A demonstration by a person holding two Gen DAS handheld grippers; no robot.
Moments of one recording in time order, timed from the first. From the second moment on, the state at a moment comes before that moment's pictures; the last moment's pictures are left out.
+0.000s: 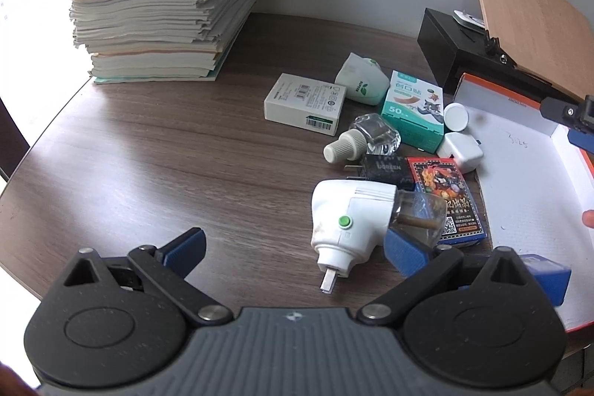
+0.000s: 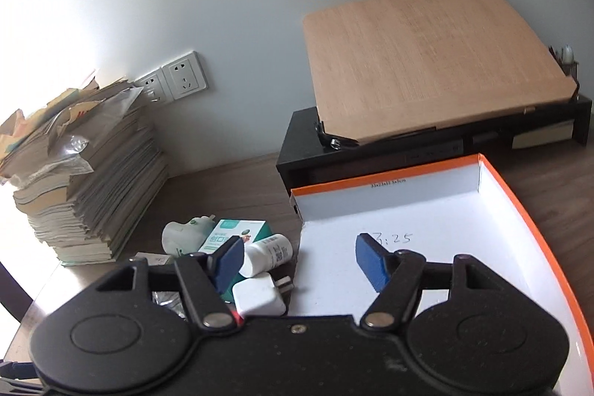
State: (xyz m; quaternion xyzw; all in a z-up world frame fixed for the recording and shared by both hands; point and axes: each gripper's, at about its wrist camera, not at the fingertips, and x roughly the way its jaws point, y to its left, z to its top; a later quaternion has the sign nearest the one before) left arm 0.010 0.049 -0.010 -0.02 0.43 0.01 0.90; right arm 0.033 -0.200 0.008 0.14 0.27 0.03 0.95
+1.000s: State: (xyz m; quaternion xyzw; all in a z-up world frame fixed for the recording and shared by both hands) left arm 0.019 0.021 -0.035 0.03 0.45 -0.05 0.89; right arm -0.062 -0.174 -0.038 0.13 0.44 0.00 0.89
